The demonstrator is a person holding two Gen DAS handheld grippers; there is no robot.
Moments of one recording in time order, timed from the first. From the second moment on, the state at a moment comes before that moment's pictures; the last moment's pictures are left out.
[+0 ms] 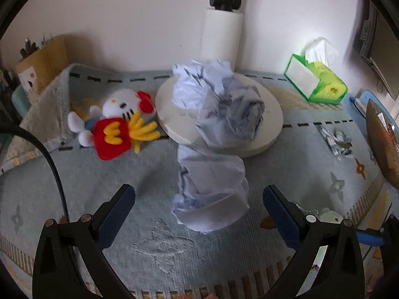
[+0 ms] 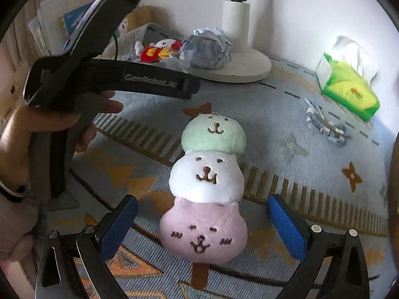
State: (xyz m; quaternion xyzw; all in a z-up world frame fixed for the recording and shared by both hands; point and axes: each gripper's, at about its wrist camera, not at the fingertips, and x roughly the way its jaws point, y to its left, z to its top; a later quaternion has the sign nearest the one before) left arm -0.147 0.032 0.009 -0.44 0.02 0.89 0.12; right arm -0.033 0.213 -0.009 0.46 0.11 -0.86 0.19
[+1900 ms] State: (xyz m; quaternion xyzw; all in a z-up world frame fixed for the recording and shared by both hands) left arm -0.081 0.055 0.139 -0.30 -0.02 0.94 0.18; right arm 0.008 0.340 0.115 0.31 -0.08 -0.94 0.15
